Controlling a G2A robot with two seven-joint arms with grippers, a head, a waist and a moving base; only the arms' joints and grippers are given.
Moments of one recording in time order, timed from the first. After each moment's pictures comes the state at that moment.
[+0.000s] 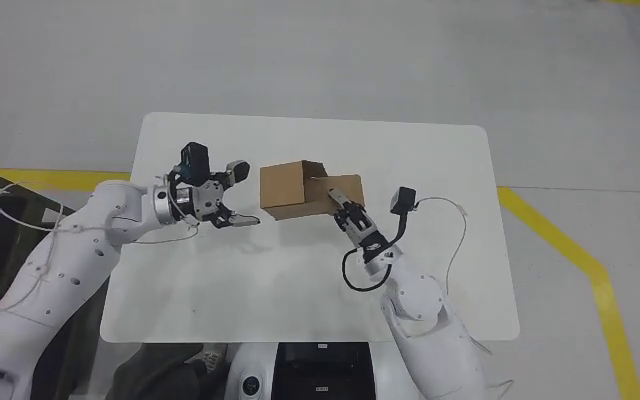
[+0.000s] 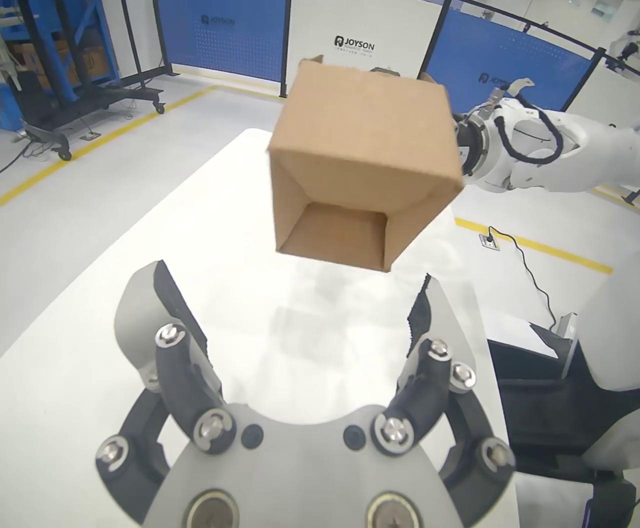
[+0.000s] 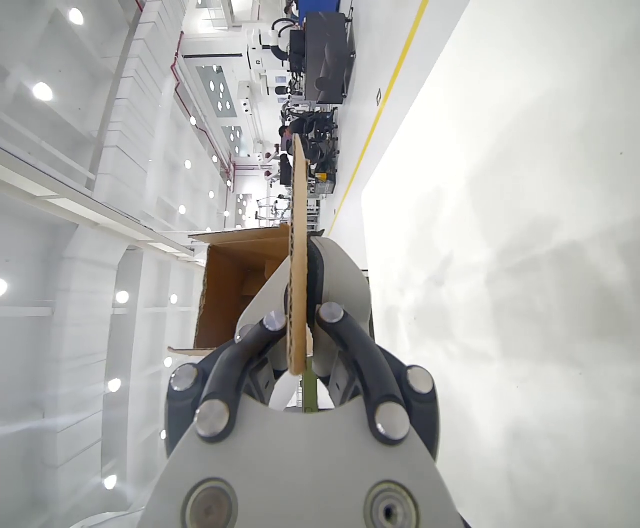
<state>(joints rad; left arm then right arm) 1.07 -0.62 -1.03 -1.50 0.86 -1.01 0.15 -1.51 -1.55 1.16 -1.69 0.01 -0.12 0.26</state>
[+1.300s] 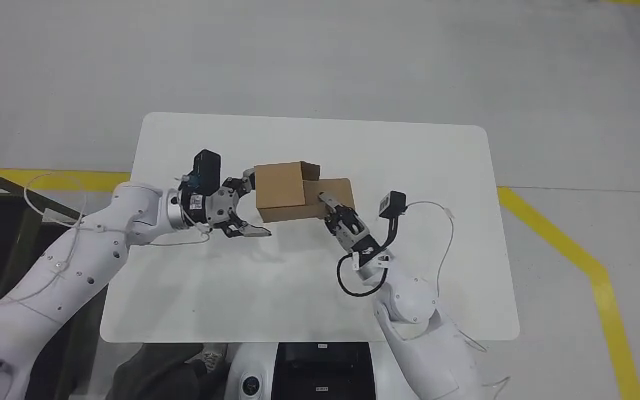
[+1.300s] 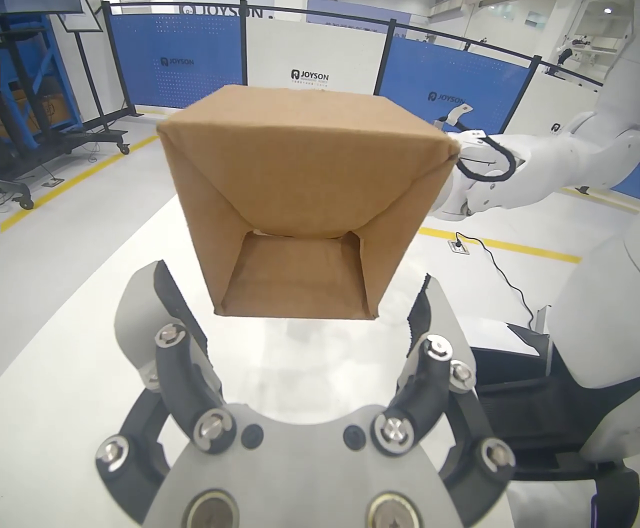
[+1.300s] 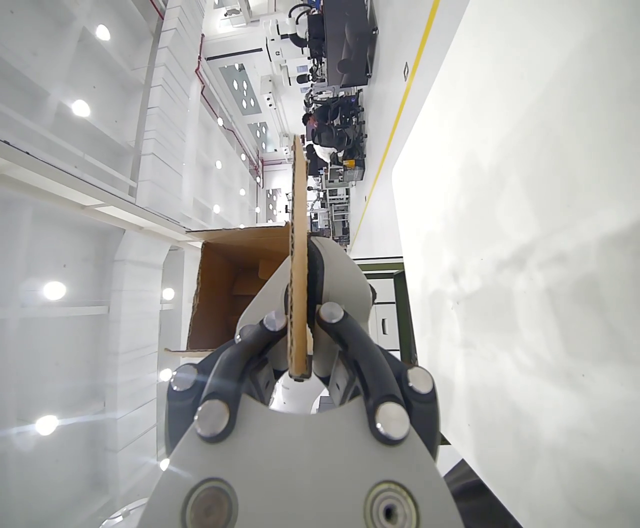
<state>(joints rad) 0.95 -0.60 -0.82 -1.49 0.94 -1.01 0.39 -1.50 -1.53 1.10 -1.68 0.12 -0.15 0.25</state>
